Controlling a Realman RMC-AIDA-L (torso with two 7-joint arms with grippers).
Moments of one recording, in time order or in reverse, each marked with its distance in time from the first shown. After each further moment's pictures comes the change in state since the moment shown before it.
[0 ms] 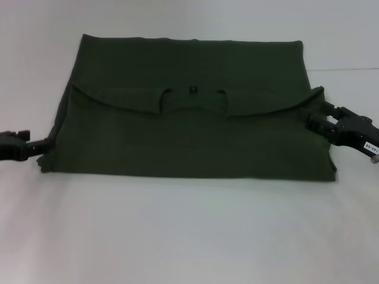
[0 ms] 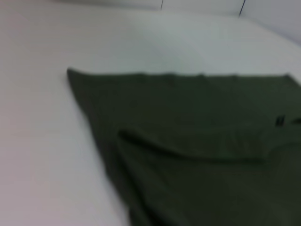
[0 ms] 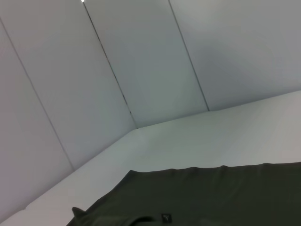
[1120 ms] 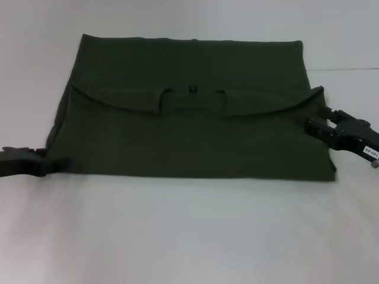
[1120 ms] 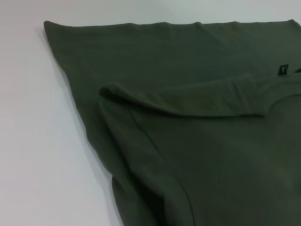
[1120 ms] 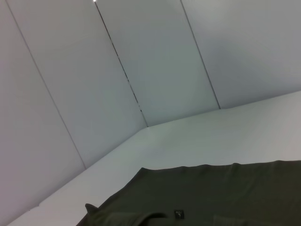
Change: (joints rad) left arm -0.046 -0.011 0.086 -0.067 0.108 -0.103 -0.047; right arm -0.012 0.000 -0.013 0.000 -0.001 -0.031 0.004
